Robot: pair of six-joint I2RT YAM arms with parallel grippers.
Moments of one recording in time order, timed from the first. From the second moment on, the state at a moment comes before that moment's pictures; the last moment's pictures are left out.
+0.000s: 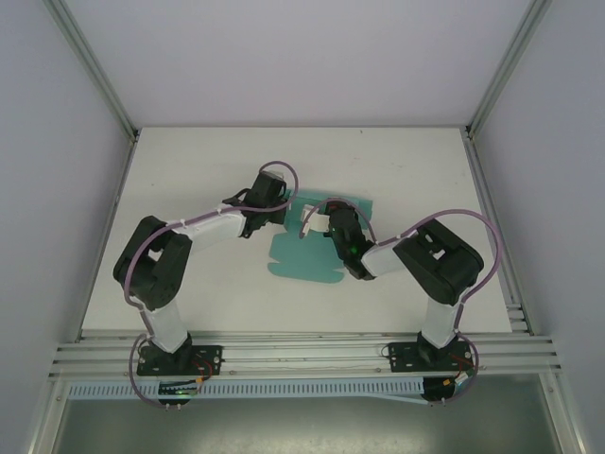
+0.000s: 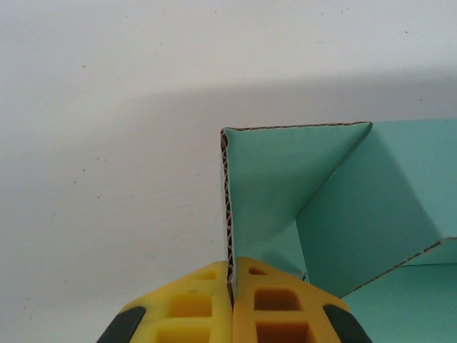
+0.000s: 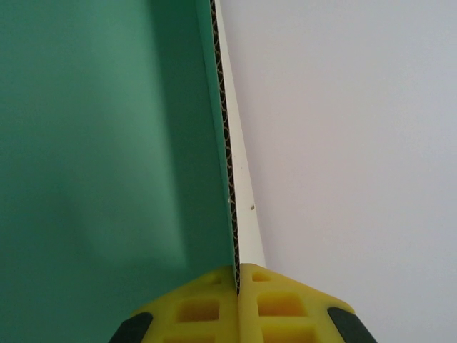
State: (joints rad) left arm -0.59 1.80 1.10 -0.17 -0.21 -0.32; right arm 0.75 1.82 0.67 0.88 0.51 -1.22
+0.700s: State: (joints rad) left arm -0.31 1.36 0.80 -0.13 -0.09 -0.38; right arm 0.73 1.83 0.67 0.93 0.37 -1.27
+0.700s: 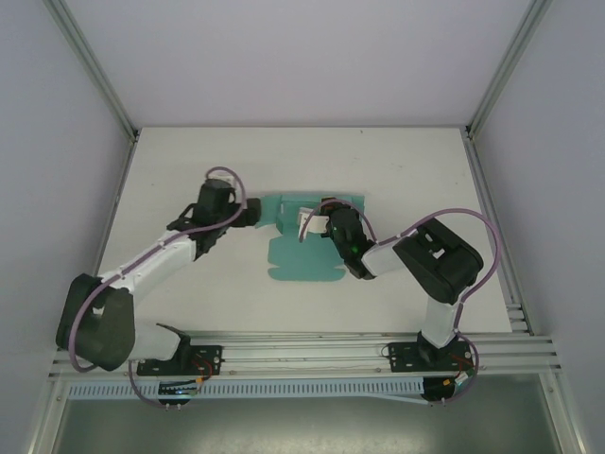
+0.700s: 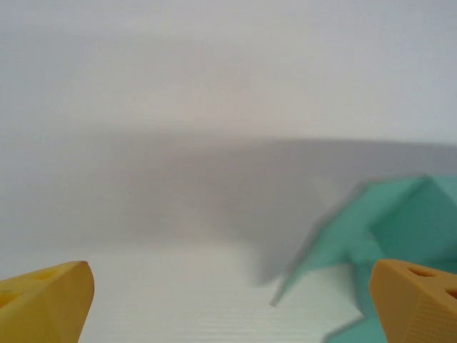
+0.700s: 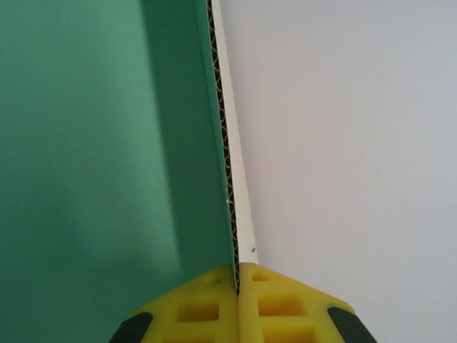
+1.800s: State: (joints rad) left arm -0.34 1.72 0.78 0.20 0.61 -0.14; right arm 0.73 1.83 0.67 0.93 0.36 -1.28
